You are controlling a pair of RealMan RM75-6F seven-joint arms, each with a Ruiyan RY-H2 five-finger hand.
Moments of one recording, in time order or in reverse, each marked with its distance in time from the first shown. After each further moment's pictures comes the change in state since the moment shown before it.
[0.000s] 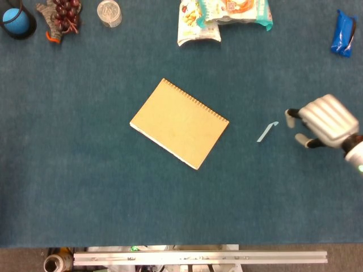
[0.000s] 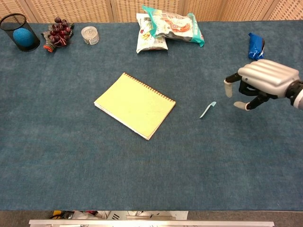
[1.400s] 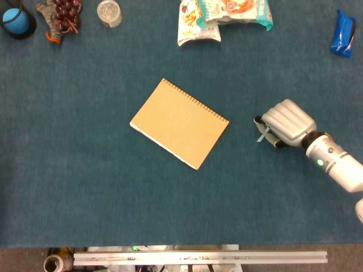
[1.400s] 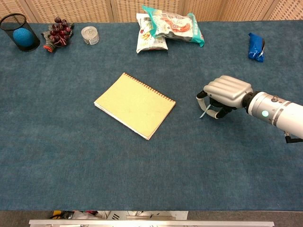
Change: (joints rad) left arm 0.013 -0.007 -0.014 0.055 -0.040 -0.013 -0.054; right arm 0.131 -0.242 -0.034 0.209 0.095 -0.086 -0.092
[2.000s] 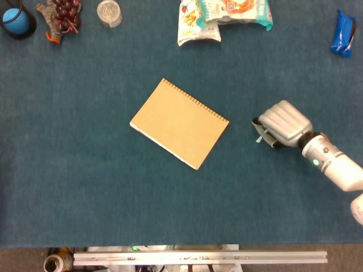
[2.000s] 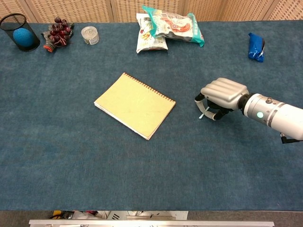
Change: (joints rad) left arm 0.005 -0.003 -0.003 0.017 -0.010 -0.003 -0.016; right arm 0.016 -0.032 -0.011 0.031 0.026 -0.009 -0.014
